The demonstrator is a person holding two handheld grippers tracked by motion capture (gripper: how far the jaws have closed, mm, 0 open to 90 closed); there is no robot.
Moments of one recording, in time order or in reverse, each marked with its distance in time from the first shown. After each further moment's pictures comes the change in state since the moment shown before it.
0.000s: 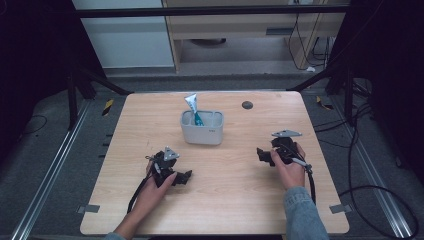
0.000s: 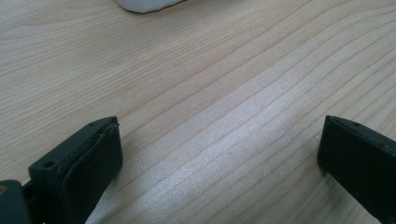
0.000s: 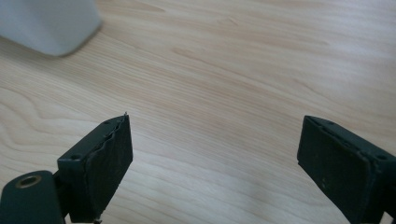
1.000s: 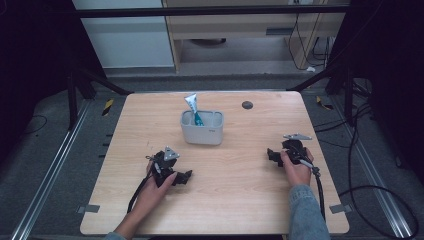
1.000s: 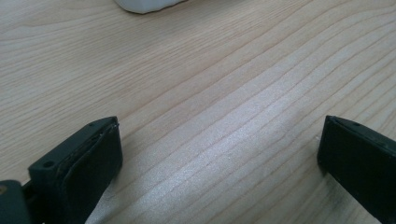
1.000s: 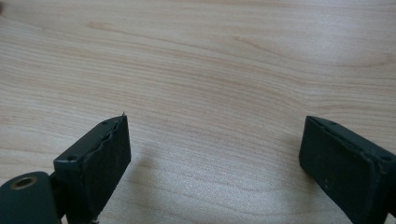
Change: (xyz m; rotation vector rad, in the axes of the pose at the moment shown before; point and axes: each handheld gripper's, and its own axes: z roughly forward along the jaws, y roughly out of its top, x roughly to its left) left arm 0.000 0.000 0.000 0.000 -0.003 0.000; right arm -0.041 -0.029 0.028 0.017 -0.073 0.128
